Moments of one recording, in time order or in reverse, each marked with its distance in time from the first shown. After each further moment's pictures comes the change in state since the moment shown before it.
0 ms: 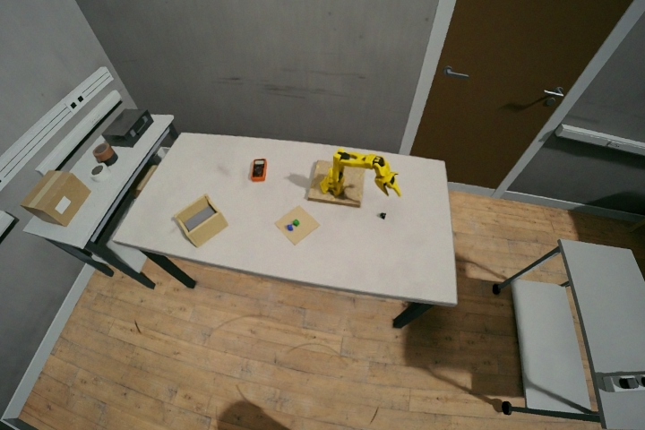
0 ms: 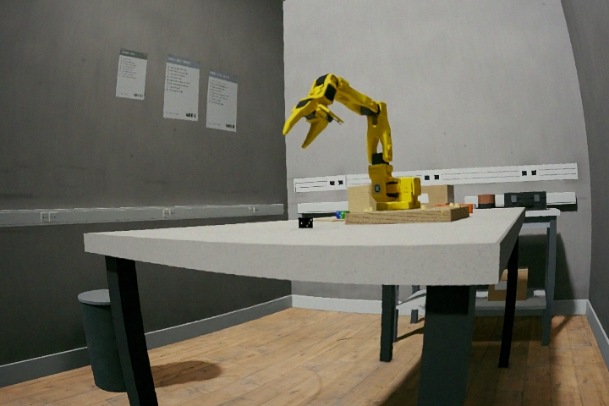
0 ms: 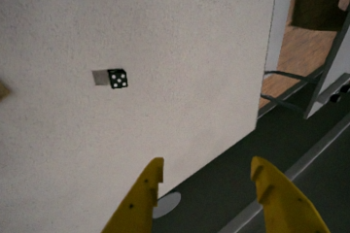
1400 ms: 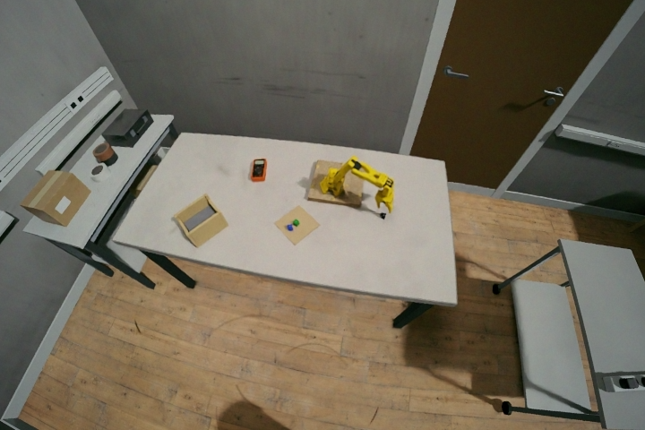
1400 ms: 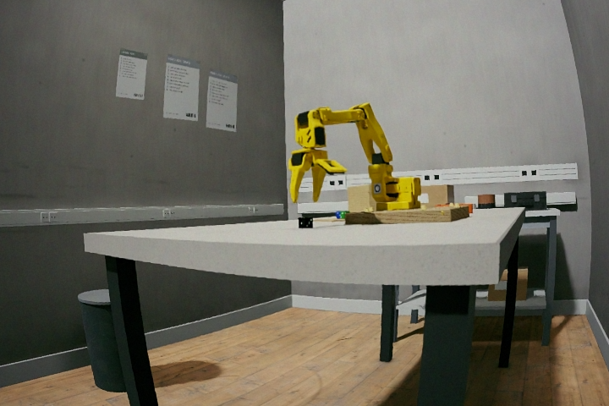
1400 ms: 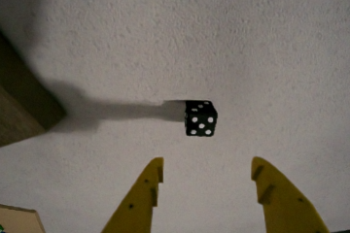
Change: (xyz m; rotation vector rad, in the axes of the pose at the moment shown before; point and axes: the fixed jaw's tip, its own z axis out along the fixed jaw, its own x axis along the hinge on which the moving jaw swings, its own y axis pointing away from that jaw) arm -0.003 0.066 0.083 -0.487 -0.007 0.013
